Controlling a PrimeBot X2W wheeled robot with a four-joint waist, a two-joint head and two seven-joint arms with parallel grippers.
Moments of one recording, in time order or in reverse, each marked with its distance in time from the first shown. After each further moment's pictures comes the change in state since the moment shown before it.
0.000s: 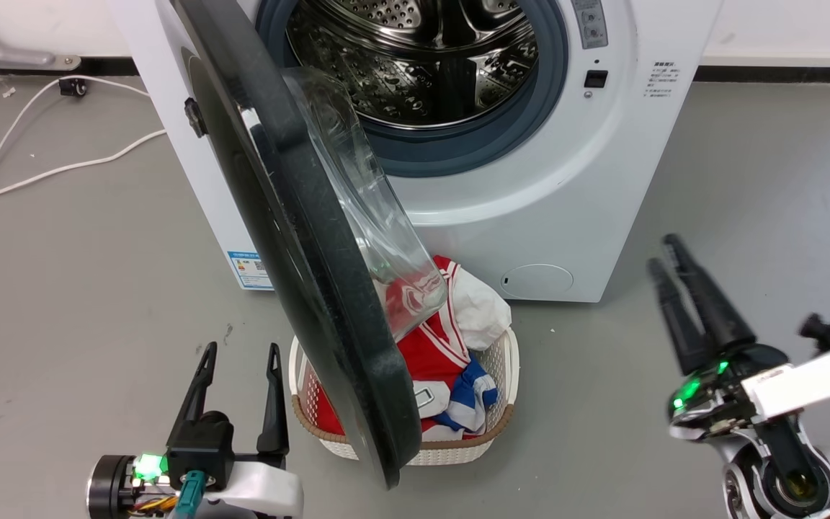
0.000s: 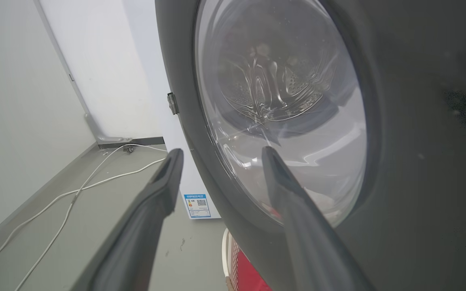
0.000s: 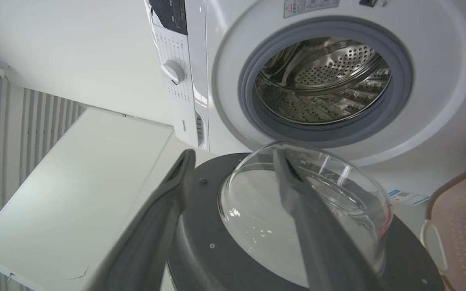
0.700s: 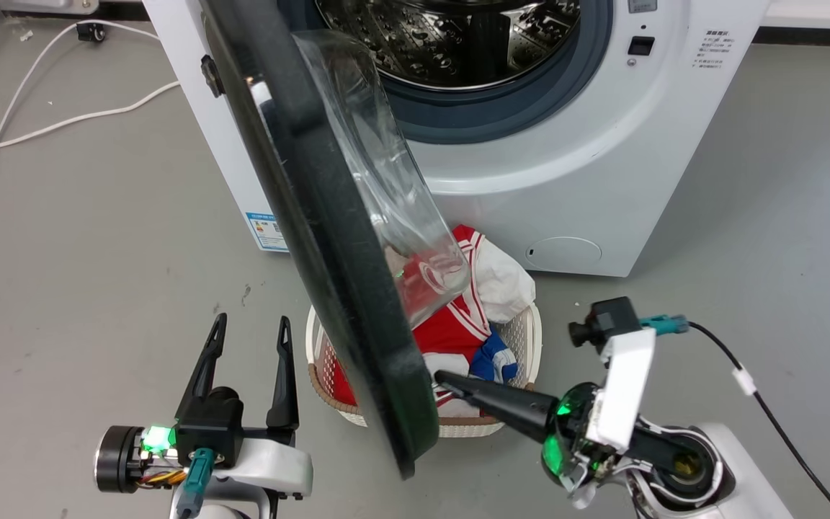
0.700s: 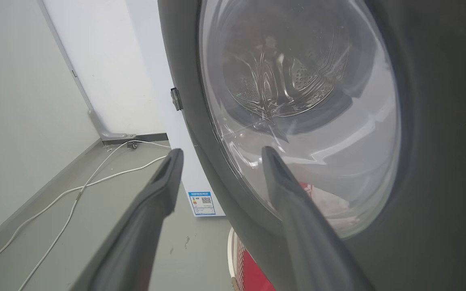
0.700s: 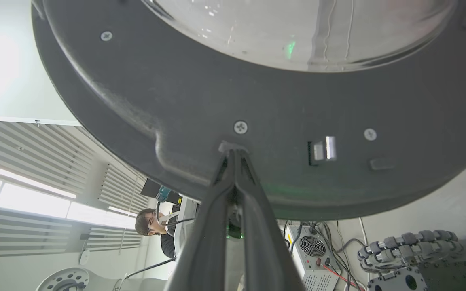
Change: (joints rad) left arm -0.056 0.001 -0.022 -0.003 0.003 -0.001 0.000; right arm -0.130 -0.010 0.291 0.213 0.055 0.000 0.571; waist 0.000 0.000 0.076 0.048
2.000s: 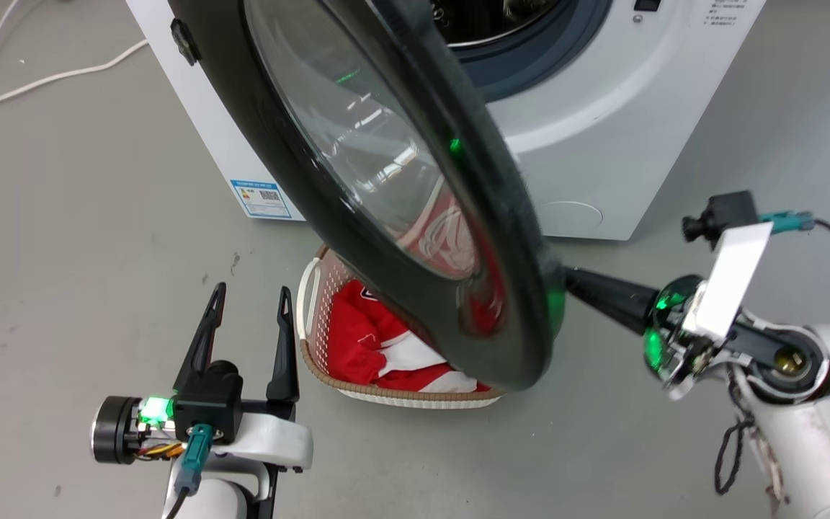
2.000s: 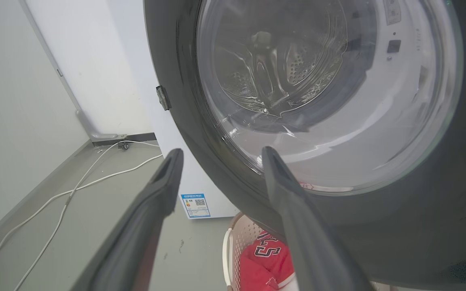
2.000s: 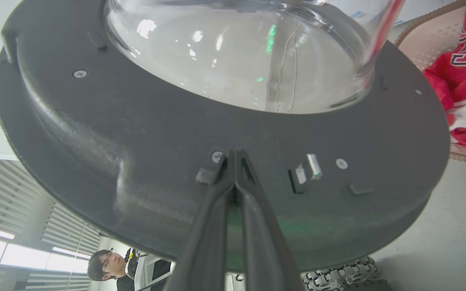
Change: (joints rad) left arm -0.060 0.005 -0.001 -0.002 0.006 -0.006 0.000; right arm -0.225 -0.153 -0.132 0.123 -0.026 0.001 0.027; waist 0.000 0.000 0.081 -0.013
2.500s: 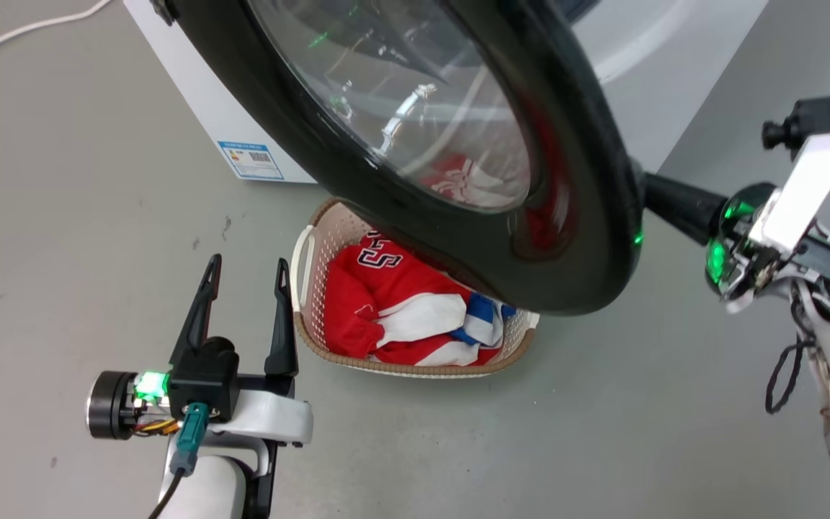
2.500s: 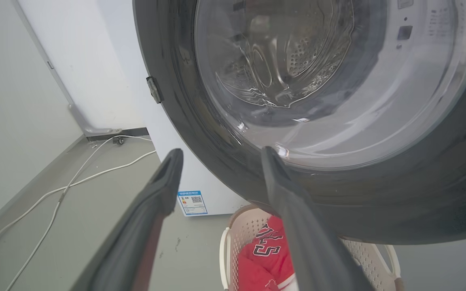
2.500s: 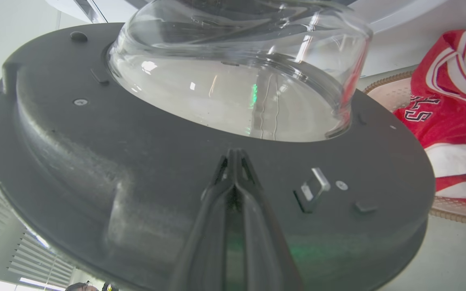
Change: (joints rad) left arm -0.053 -0.003 0.004 -0.008 0.000 0.000 0.000; right arm -0.177 -0.070 -0.051 0.076 -0.016 0.000 -0.026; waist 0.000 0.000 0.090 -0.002
